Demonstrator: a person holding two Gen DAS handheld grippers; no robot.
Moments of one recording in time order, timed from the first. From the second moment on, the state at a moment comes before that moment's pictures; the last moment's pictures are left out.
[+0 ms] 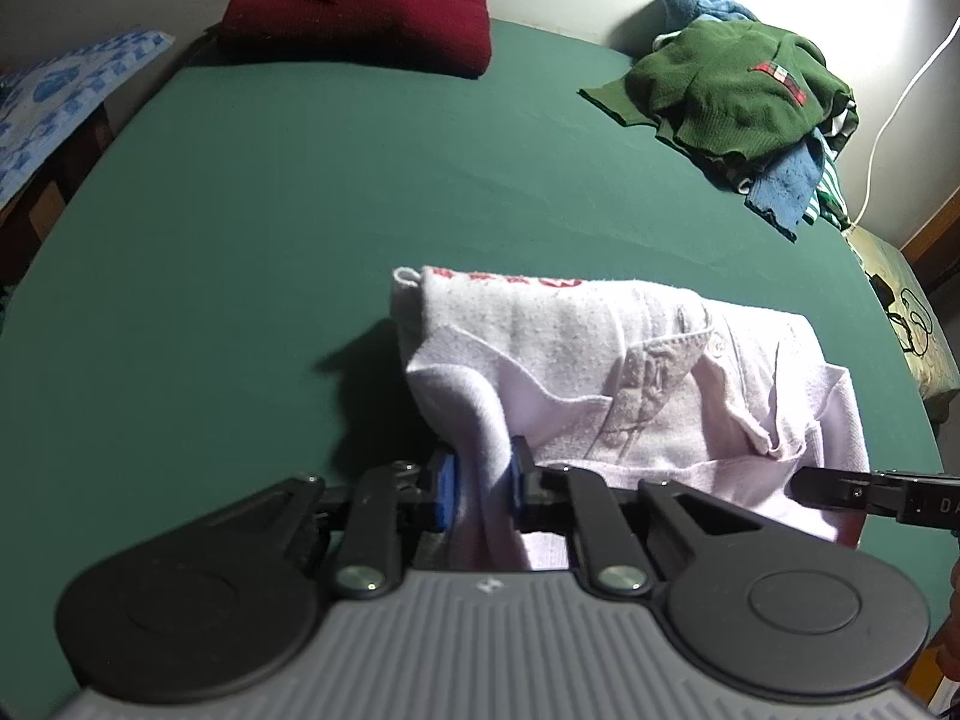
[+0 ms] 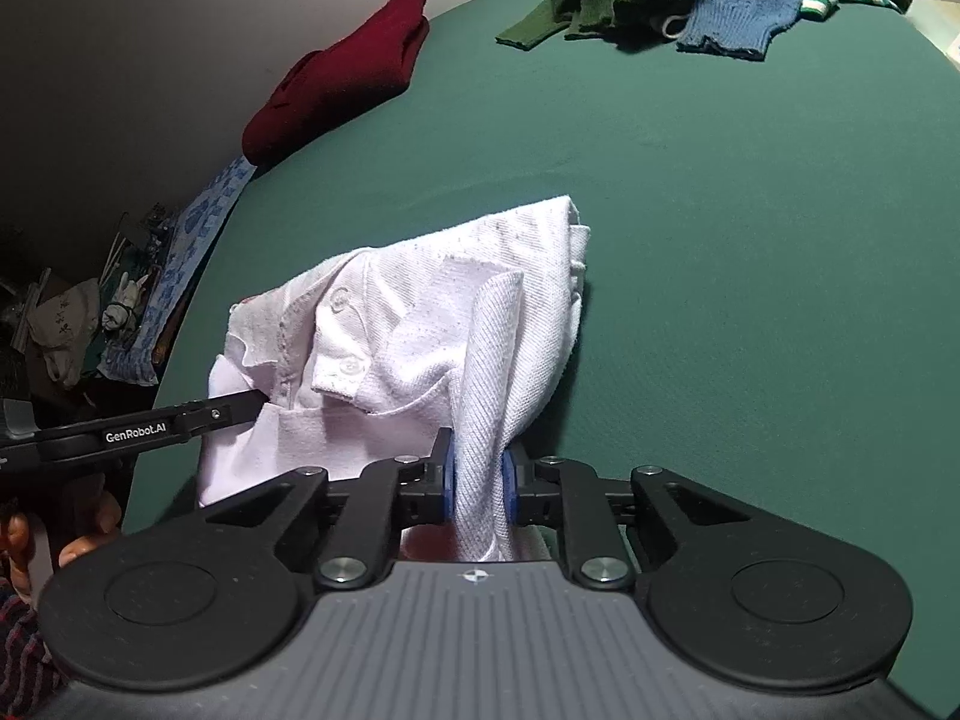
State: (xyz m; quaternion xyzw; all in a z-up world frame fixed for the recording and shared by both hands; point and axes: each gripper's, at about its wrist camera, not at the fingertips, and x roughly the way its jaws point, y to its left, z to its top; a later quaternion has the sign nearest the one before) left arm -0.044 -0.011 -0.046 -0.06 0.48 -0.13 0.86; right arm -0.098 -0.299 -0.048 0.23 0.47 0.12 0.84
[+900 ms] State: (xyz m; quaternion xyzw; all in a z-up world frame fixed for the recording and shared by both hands) left arm -0.005 -0.004 0.069 -0.05 0.39 -0.12 0.91; right arm -0.034 -0.290 0.054 0.21 0.38 0.23 0.87
